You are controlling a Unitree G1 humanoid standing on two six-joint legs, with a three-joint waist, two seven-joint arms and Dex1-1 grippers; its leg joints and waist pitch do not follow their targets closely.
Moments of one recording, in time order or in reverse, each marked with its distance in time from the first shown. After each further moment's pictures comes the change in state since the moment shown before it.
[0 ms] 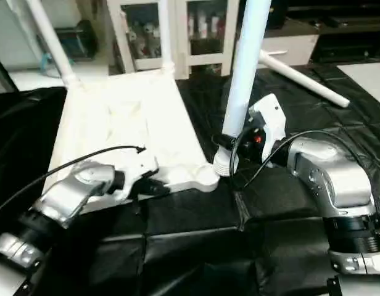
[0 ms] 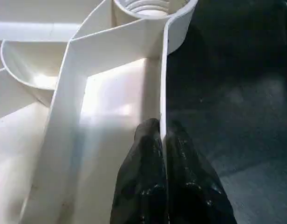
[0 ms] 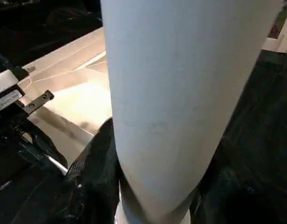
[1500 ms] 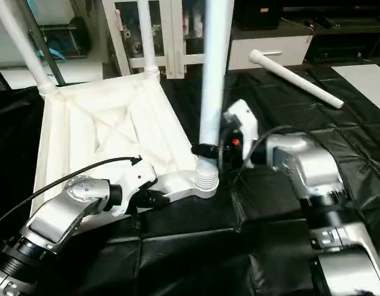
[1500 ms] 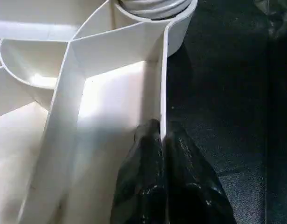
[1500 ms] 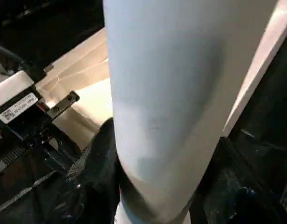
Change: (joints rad) left arm 0.093 -0.049 0.004 -0.184 -0.005 0.144 0.095; right arm -0.120 0.067 0.100 0.284 -0.027 -0.026 0.165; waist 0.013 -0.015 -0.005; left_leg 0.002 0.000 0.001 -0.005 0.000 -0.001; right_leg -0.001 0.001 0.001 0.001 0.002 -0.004
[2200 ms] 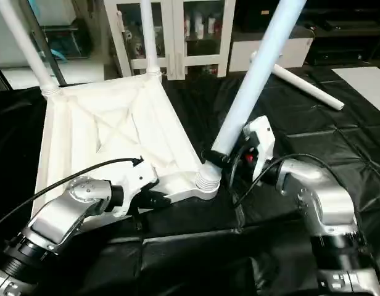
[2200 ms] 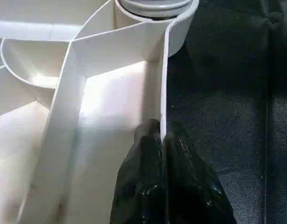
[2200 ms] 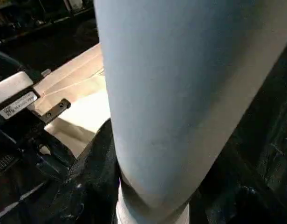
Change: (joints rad) left arm 0.000 -0.003 -0.011 0.000 0.001 0.000 0.008; right arm 0.242 0.015 -0.089 -0.265 0.027 -0.047 -0.128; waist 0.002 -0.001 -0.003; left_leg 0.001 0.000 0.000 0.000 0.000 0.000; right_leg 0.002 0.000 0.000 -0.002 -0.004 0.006
